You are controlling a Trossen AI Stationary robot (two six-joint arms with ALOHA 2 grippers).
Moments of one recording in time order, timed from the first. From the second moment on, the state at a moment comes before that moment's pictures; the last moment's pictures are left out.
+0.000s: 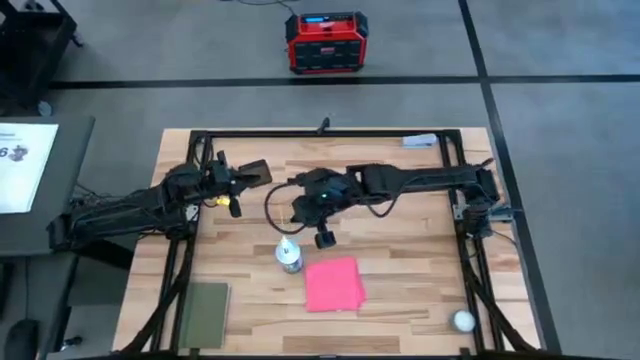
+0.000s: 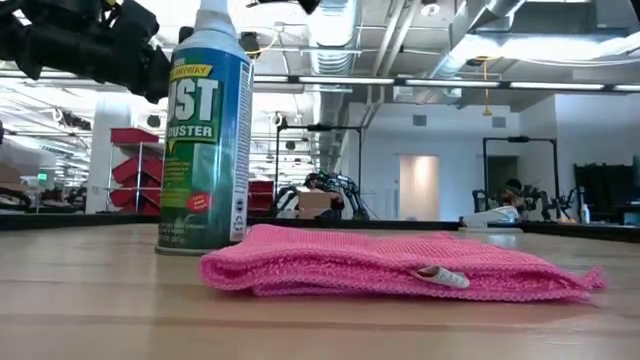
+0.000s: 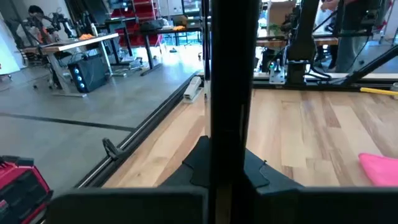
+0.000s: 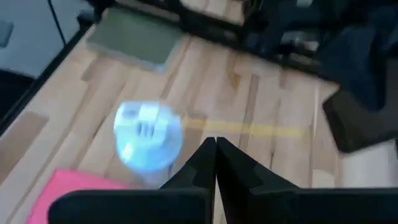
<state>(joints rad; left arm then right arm) 0.38 0.47 0.27 0.08 0.02 0.11 0.07 1.88 1.85 -0.69 -0.07 -0.26</state>
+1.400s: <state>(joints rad) 0.38 1.03 0.35 0.57 0.17 0.13 0.22 1.49 0.91 -0.19 -0.11 0.19</state>
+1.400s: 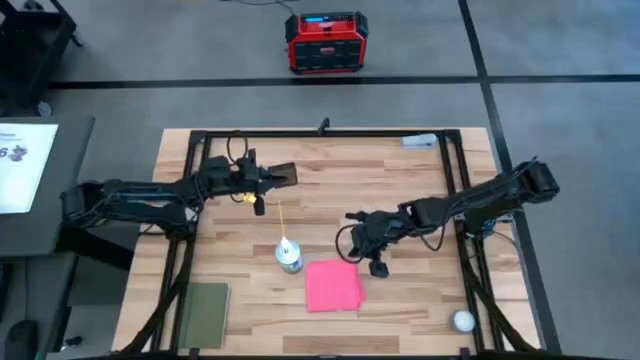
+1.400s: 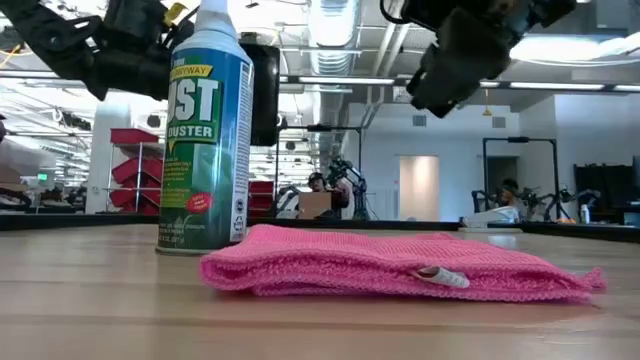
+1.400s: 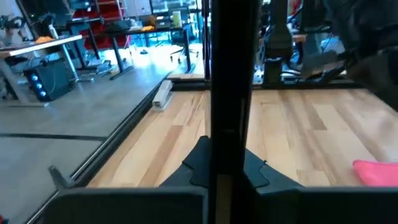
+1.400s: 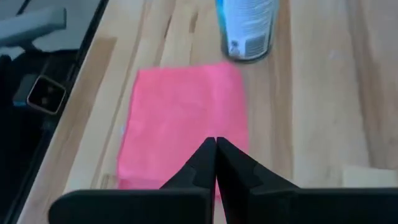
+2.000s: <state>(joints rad) 0.38 1.03 0.35 0.59 0.18 0.14 0.23 1.69 1.01 -0.21 -0.13 0.21</state>
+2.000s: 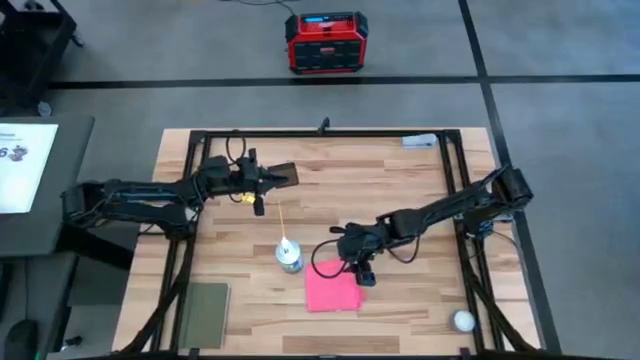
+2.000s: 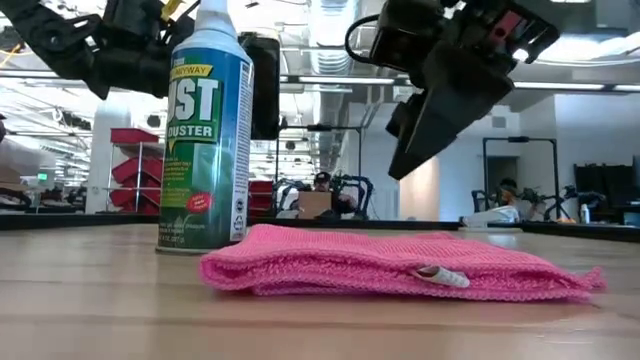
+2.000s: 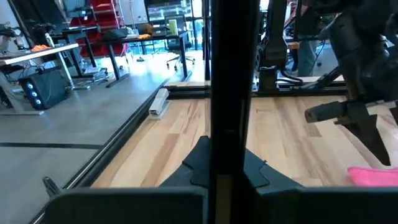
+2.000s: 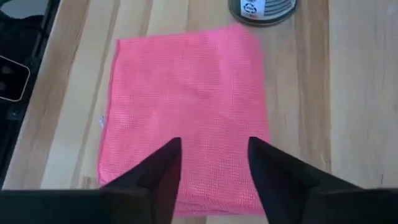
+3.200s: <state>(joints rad) 0.38 1.03 0.34 0.57 0.20 0.12 0.25 1.90 1.01 -0.08 -0.05 0.34</state>
